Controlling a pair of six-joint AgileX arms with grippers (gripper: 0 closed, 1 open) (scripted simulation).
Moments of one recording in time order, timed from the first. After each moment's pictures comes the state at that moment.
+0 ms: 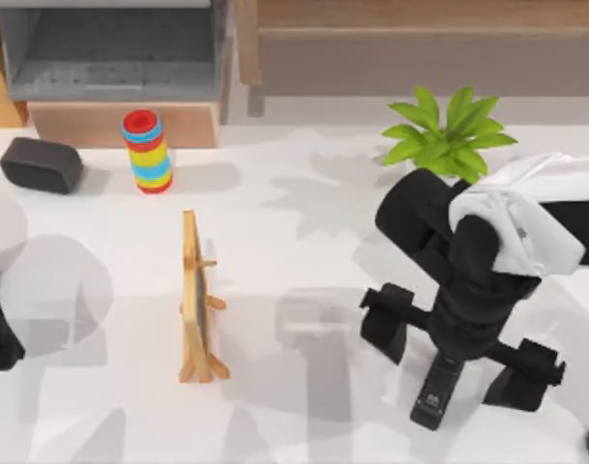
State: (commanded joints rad) left arm 0.00 0.00 0.00 0.00 0.00 0.00; right arm 0.66 1.87 1.07 -0.76 0.00 1.15
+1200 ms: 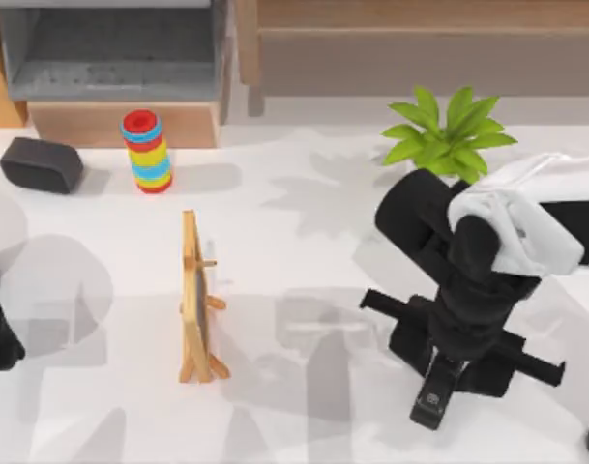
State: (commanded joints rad) left arm 0.00 0.00 0.00 0.00 0.00 0.00; right arm 0.66 1.87 1.07 -0.77 0.00 1.15
